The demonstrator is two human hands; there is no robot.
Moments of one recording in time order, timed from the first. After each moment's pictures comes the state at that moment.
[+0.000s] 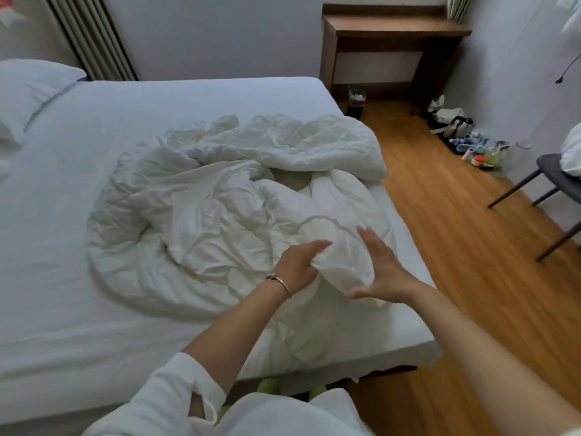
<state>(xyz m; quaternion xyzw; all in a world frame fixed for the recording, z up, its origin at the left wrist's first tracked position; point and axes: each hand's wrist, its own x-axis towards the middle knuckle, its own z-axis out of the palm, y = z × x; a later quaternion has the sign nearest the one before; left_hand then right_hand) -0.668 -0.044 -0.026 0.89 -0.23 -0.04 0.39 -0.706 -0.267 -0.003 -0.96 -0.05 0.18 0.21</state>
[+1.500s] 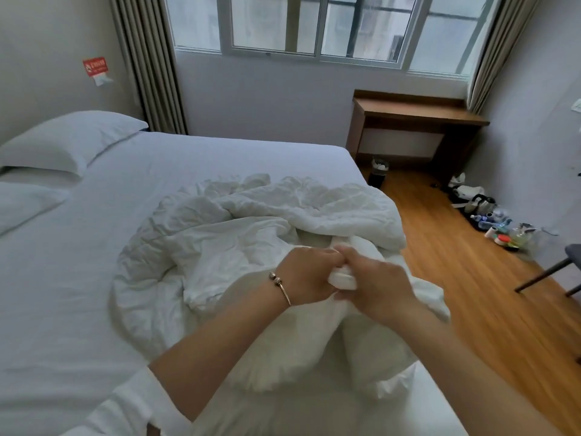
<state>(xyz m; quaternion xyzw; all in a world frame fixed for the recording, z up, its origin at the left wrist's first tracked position) -0.636 -0.013 0.104 0.89 -0.36 0.16 0.22 -0.674 -0.174 0.135 -0.99 -0.15 -0.06 0.03</state>
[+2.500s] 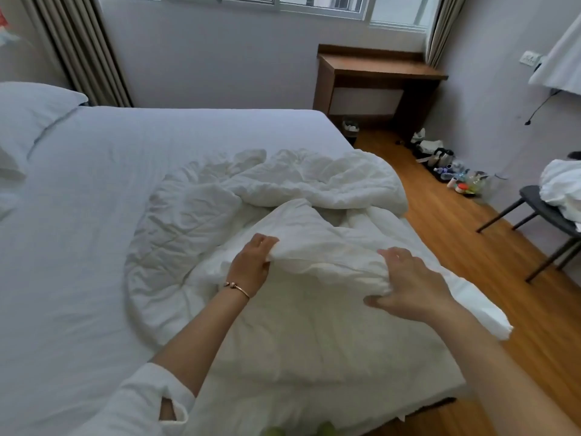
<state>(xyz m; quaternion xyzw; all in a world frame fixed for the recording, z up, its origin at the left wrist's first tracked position) -0.555 0.221 -0.011 0.92 -0.22 0.11 0.32 -0.672 -0.052 0.100 -0.99 0.09 0.11 0.03</state>
